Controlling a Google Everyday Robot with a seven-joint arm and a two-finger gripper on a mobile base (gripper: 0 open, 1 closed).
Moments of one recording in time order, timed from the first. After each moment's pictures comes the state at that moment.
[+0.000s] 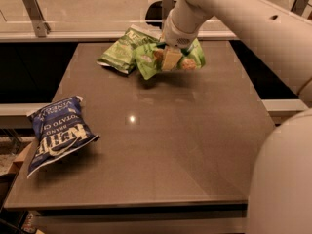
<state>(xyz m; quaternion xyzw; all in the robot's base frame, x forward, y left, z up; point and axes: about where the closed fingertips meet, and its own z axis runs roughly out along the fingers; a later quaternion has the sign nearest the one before) 0.708 -0.044 0.869 -0.72 0.64 -0.04 0.25</state>
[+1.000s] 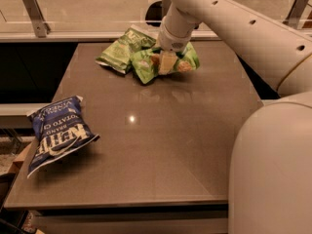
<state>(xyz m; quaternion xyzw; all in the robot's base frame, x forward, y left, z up) 0.728 -0.028 0.839 -0.75 0.62 -0.04 0.23</state>
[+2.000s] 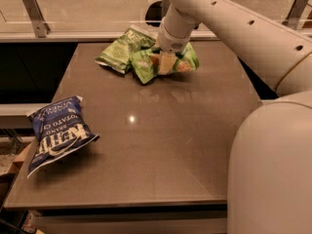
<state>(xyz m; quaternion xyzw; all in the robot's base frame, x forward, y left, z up) 0.728 -0.026 0.836 -0.75 0.62 -0.04 0.23</state>
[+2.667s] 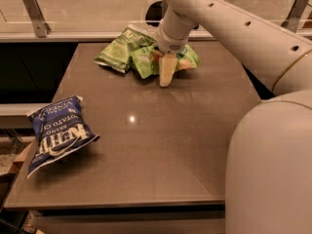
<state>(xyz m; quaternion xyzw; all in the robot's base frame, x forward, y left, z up) 0.728 -0.024 0.832 -0.75 0.62 -0.04 0.22</state>
